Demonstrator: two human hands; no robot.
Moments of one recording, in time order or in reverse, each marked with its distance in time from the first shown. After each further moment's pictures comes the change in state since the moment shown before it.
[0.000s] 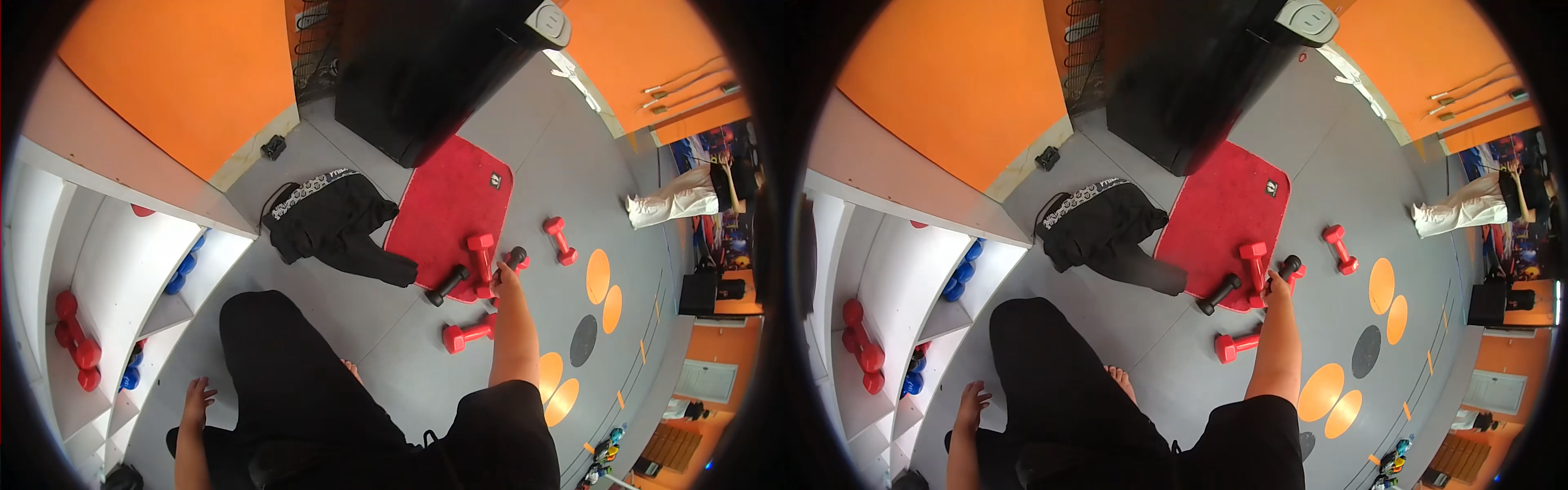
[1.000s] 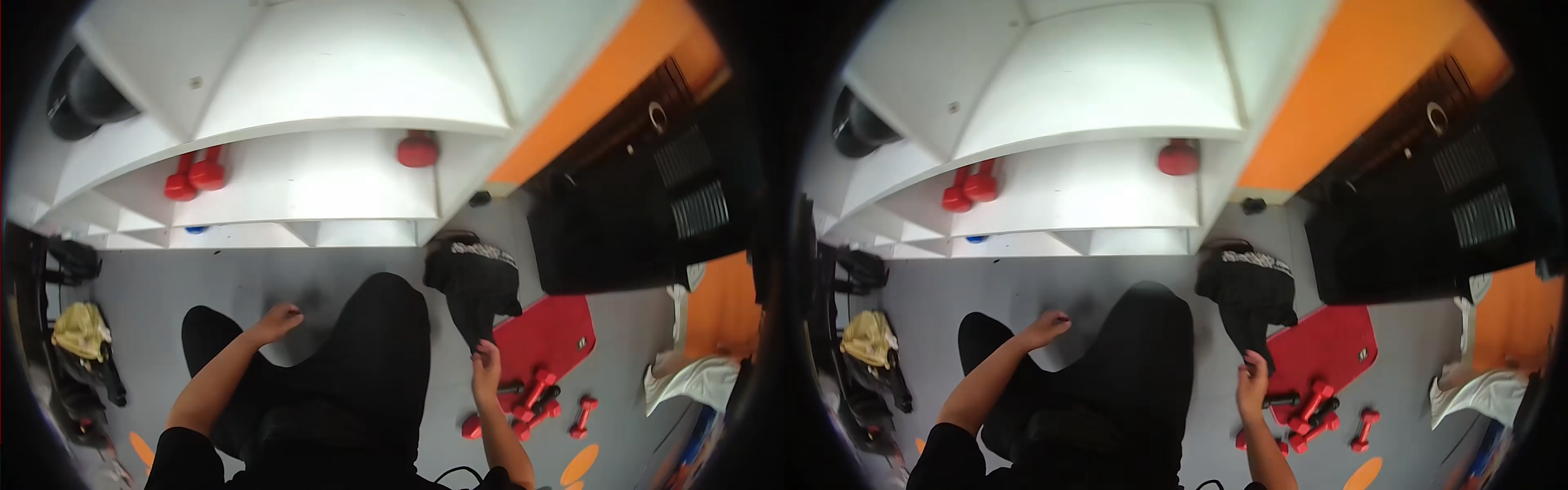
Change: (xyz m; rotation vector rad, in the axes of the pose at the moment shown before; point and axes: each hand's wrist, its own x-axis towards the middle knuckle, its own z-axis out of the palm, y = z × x) left_hand -0.002 -0.039 0.023 0.162 0.046 0.355; right_hand -0.291 0.169 0.123 -0.630 -1.057 -1.117
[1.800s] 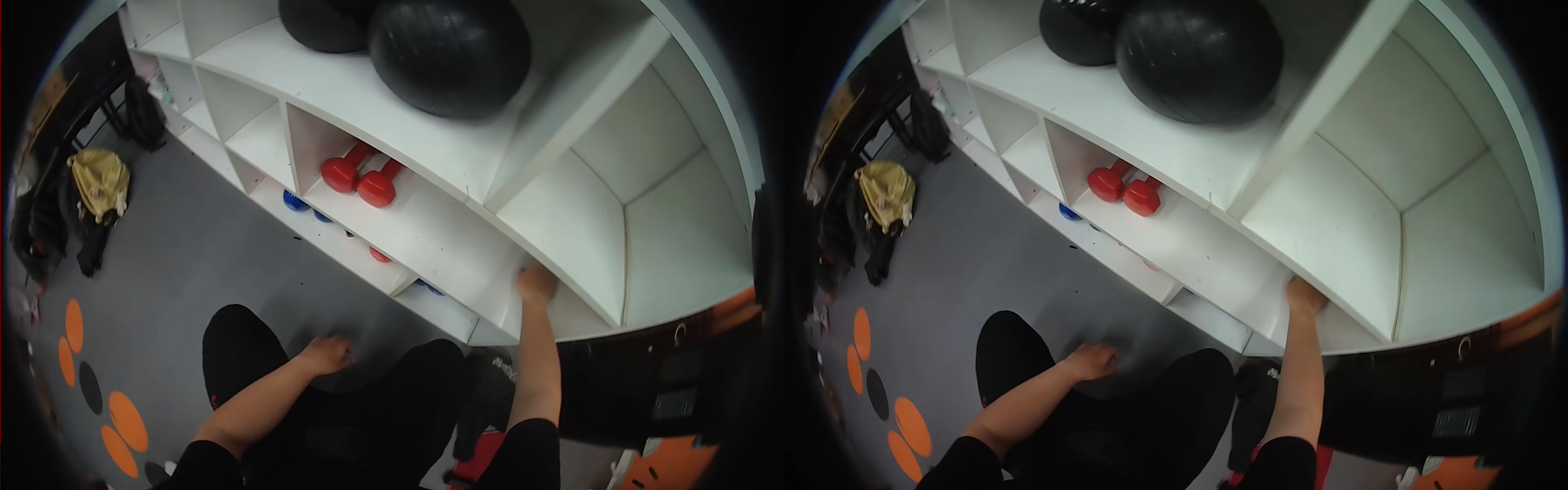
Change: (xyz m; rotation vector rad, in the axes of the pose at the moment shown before) left_hand -0.072 0.006 -0.009 0.163 0.184 0.006; right_hand 0.302 -0.326 0.313 -1.276 0.089 -0.850
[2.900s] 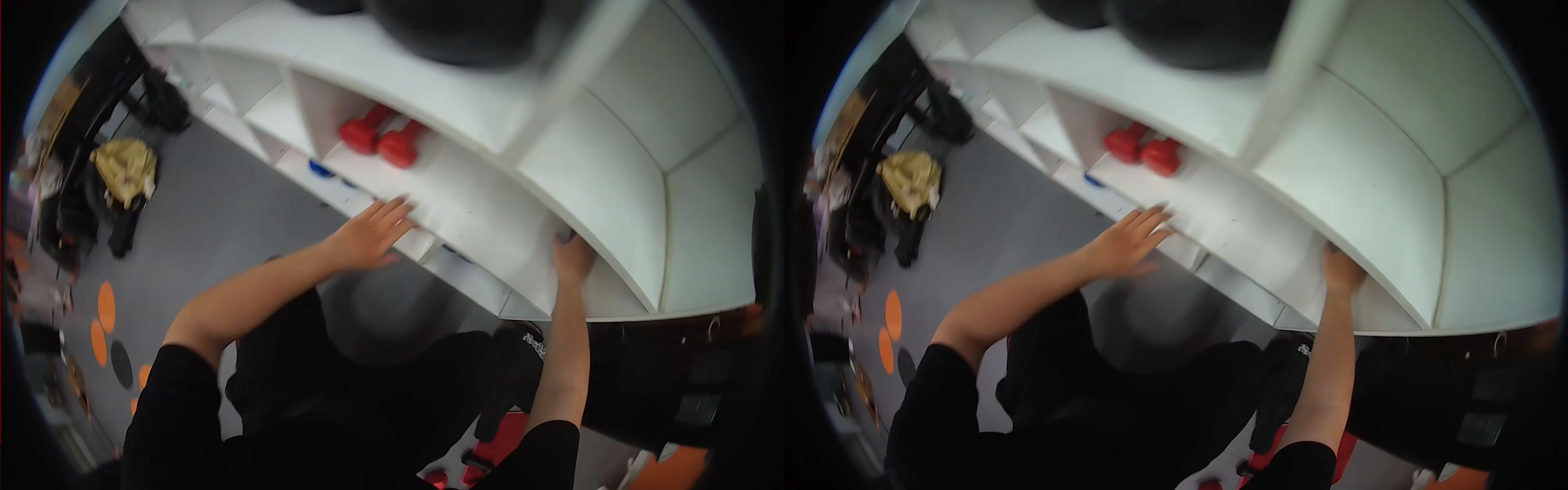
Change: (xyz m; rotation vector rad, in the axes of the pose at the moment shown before) left_hand 0.070 0.054 -0.173 0.628 0.576 0.617; right_hand -0.005 0.006 -0.019 0.315 -0.107 0.119
